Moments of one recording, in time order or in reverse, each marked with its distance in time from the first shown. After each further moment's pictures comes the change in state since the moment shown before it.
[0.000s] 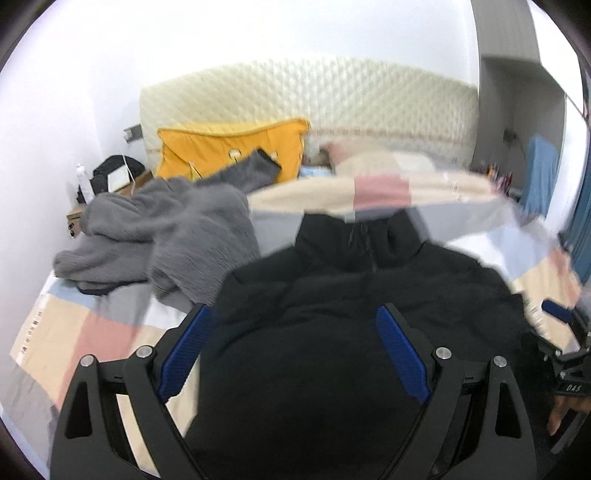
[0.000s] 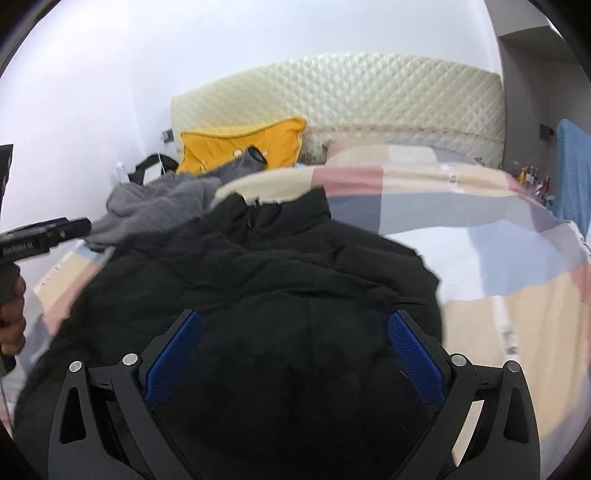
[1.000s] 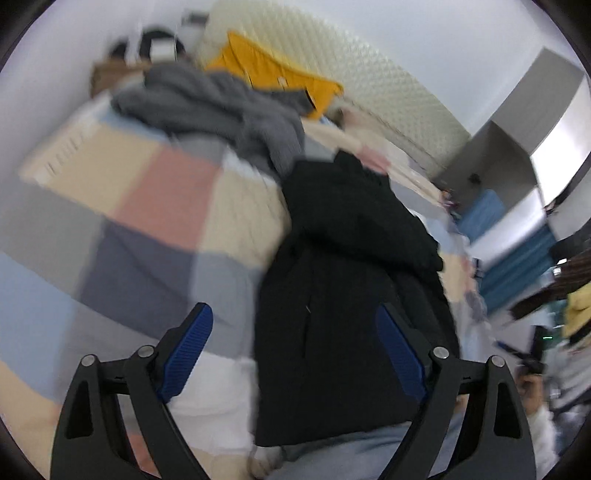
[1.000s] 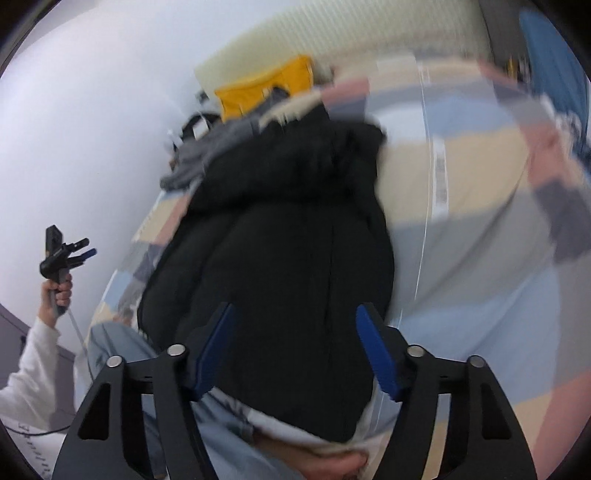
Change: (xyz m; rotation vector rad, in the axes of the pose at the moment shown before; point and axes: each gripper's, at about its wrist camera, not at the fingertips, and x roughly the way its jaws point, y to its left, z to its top) left arm -0.196 0.223 -0.141 -0.406 0.294 -0.344; right arm -0.206 -0.086 -0.116 0.217 0.444 0.286
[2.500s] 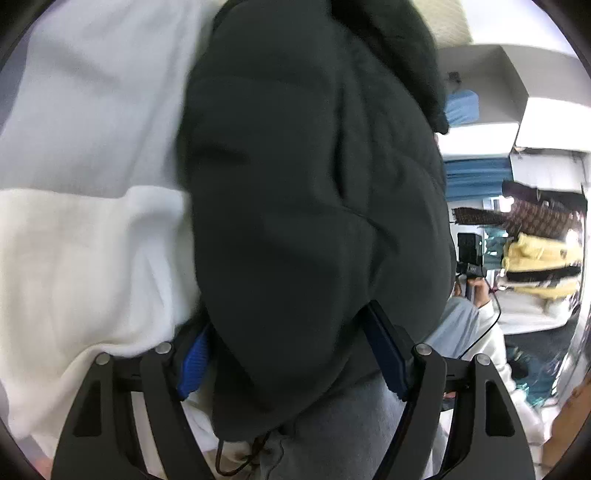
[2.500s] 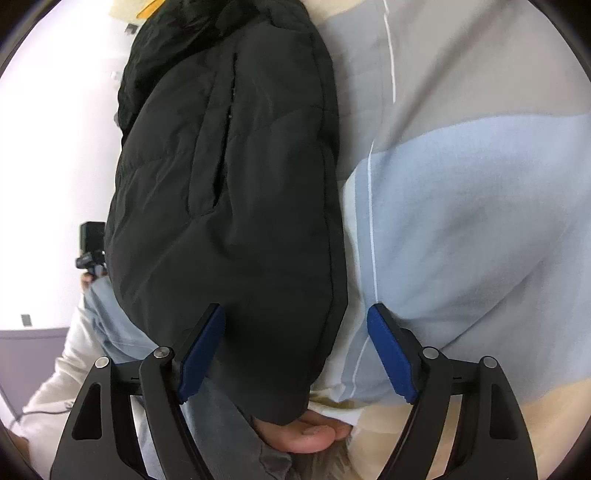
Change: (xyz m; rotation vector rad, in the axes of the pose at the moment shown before) left arm 0.169 0.044 -0.102 -0.124 0.660 -0.320; right arm 0.101 -0.096 -0.036 0.251 0.466 0.133
